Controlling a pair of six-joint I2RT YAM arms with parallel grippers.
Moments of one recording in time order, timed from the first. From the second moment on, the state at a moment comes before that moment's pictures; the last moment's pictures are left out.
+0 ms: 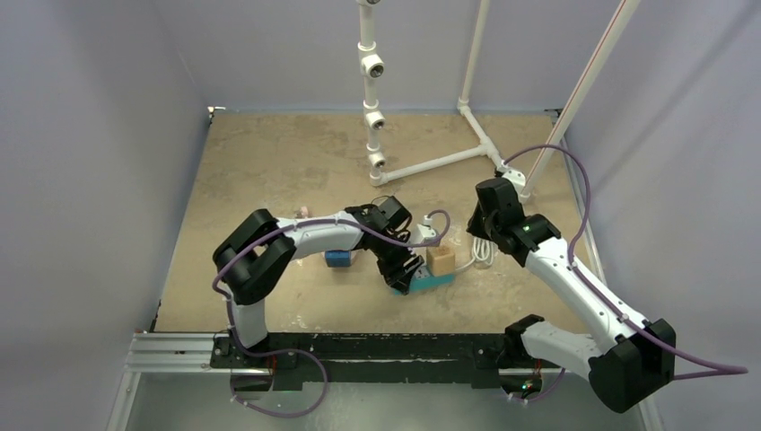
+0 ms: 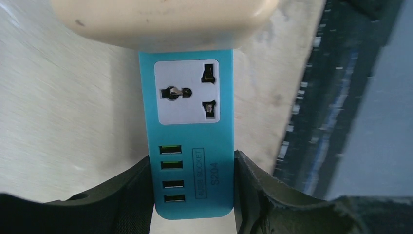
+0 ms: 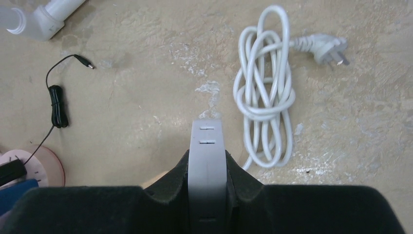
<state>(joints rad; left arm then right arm) -0.89 1.88 1.20 -0.46 0.55 0.20 0.45 1.06 0.87 -0.64 0.35 0.66</state>
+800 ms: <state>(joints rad) -0.66 1.97 1.02 0.06 1.00 -0.46 0.44 1.20 0.96 -0.57 0.00 0.41</state>
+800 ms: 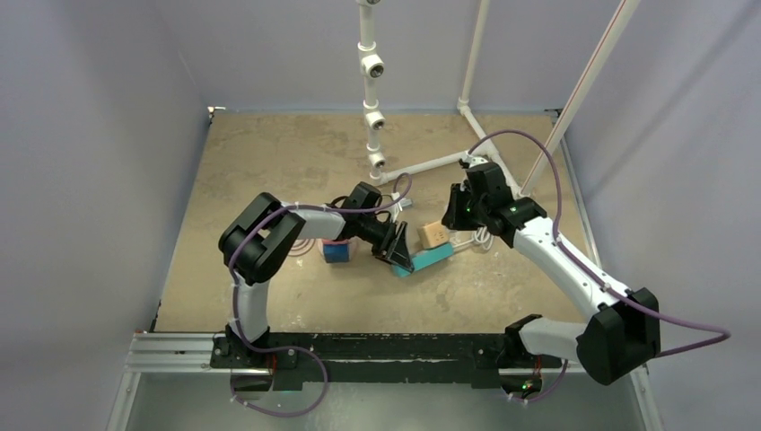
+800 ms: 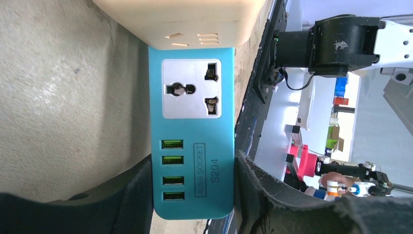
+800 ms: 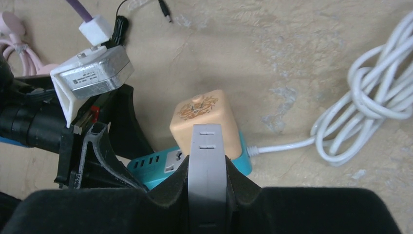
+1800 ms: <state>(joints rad) -0.66 2.00 1.25 -0.24 0.88 -0.20 0.44 1.27 0.89 -0.42 -0.07 0.36</state>
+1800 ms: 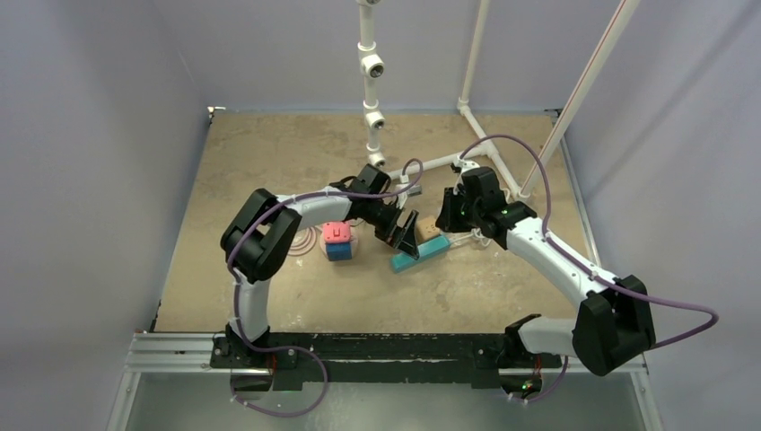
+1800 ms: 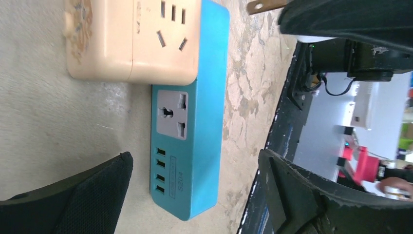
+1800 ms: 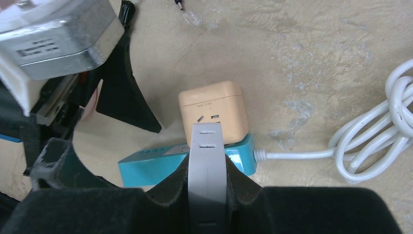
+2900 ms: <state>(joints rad) -0.84 1.74 1.07 -0.18 0.55 0.31 0.33 1.36 1.11 -0.59 0.09 0.24</state>
